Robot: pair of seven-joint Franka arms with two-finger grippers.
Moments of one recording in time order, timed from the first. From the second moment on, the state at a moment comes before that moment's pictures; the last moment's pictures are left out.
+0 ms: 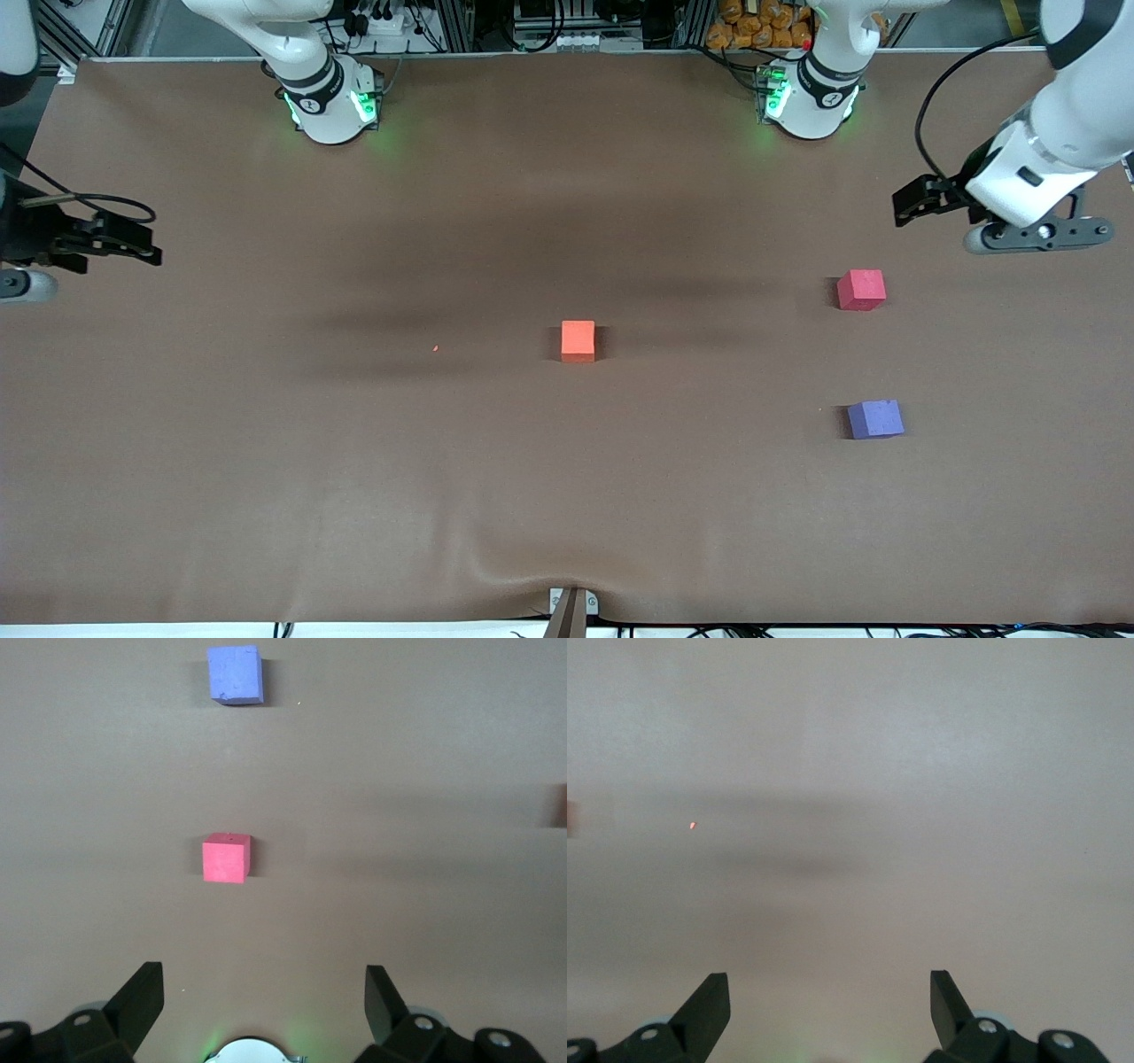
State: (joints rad) left arm -0.01 -0.08 -0.15 -1.80 0.00 1.60 -0.19; right arm -0.03 0.12 -0.02 -1.47 0.04 1.47 -0.15
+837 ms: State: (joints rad) left arm -0.16 0.35 -0.41 -1.62 0.00 1.85 -0.75; right arm 0.01 0.12 -0.07 -1.47 0.03 1.47 -0.19
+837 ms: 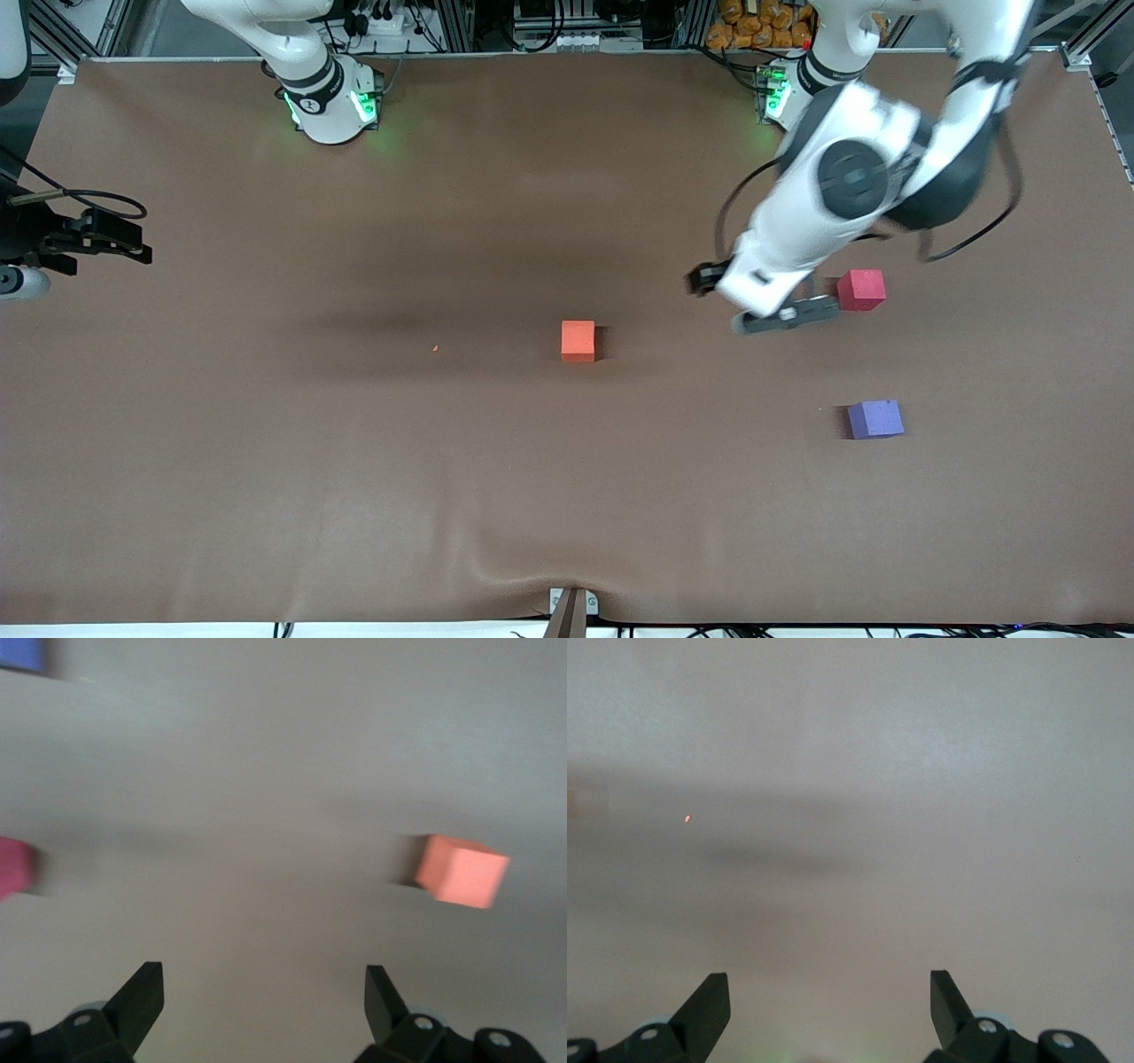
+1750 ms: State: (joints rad) left arm -0.55 0.77 -0.22 -1.30 0.08 2.10 -0.76; right arm 0.01 0.12 -0.07 -1.47 0.02 1.47 -0.19
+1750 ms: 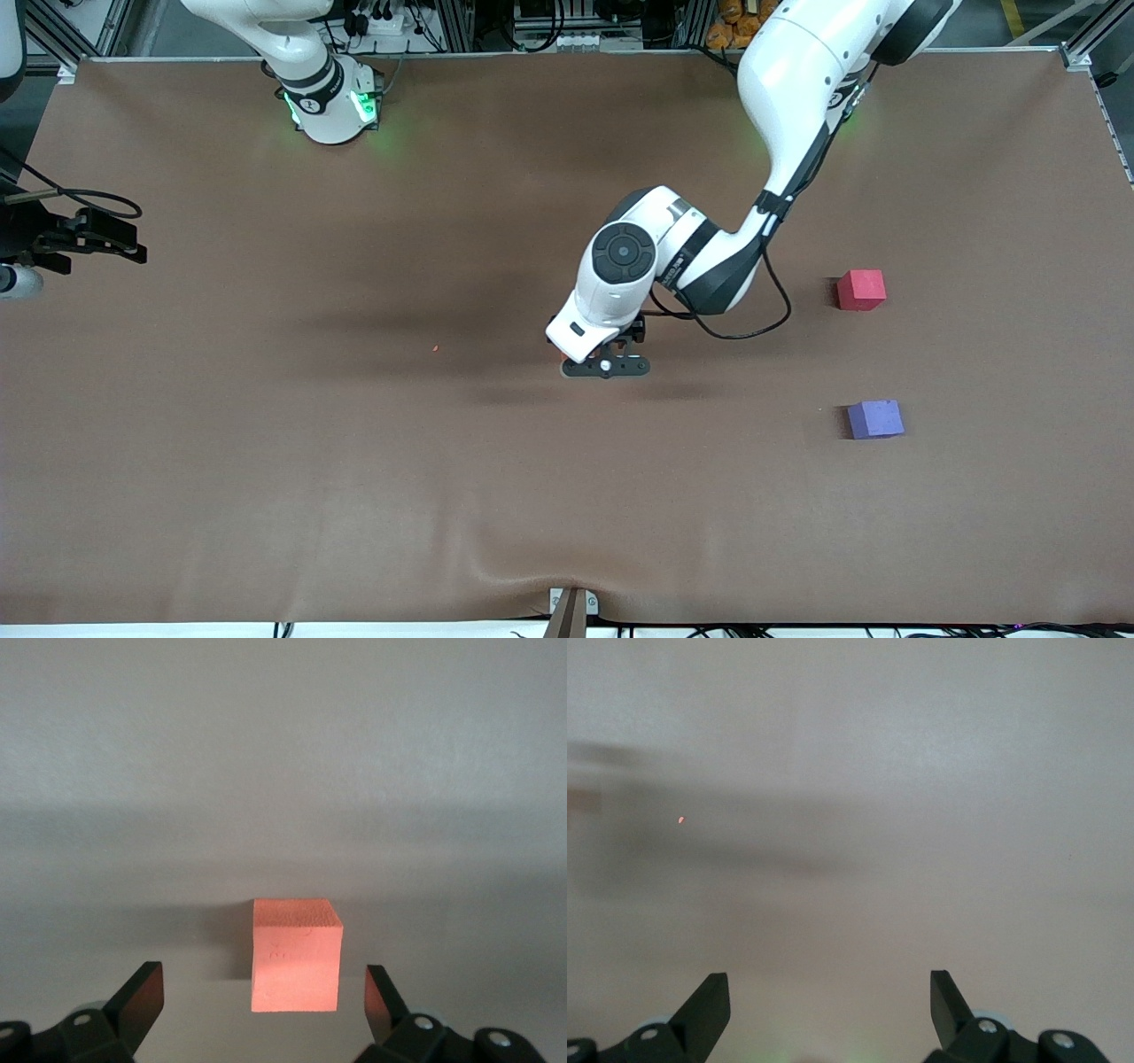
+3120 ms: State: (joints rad) left arm -0.61 0.91 -0.21 -1.30 0.08 2.17 -0.77; right arm 0.03 0.11 -0.07 -1.44 0.02 1.44 -0.19
